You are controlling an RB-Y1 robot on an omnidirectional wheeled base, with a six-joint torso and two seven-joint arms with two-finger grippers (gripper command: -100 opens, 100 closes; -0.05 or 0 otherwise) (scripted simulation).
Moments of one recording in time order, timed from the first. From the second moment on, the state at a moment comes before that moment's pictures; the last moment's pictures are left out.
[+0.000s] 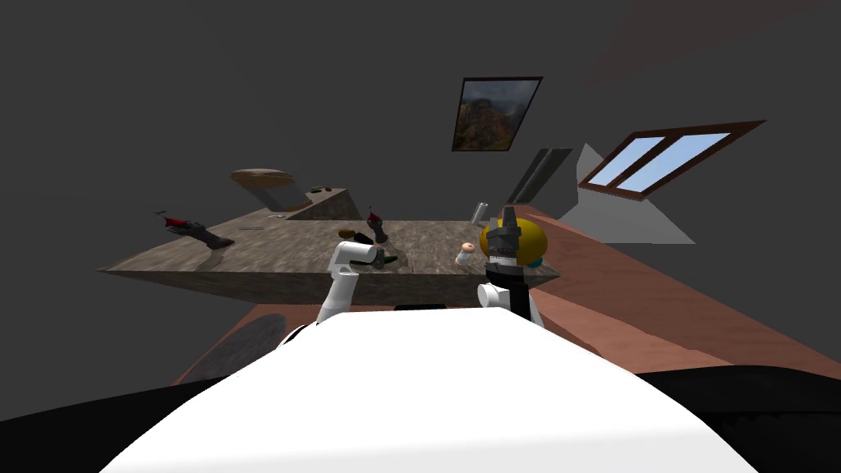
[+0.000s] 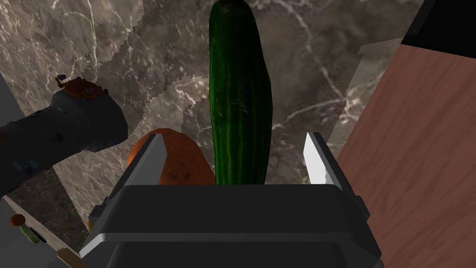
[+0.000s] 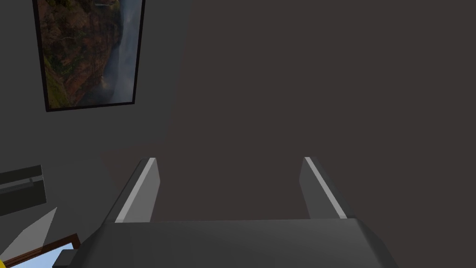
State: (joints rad) left arm -0.18 0.22 -0.05 -1.93 0.17 1.61 0.29; right arm 0.46 -0.01 -0.01 -2.31 0.02 -0.39 0.16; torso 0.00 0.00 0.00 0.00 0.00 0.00
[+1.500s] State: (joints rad) left arm -0.27 0.22 0.00 -1.71 0.17 1.49 0.26; right arm 0.46 -0.01 -0.01 -2.31 0.02 -0.39 0.16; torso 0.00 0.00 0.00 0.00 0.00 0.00
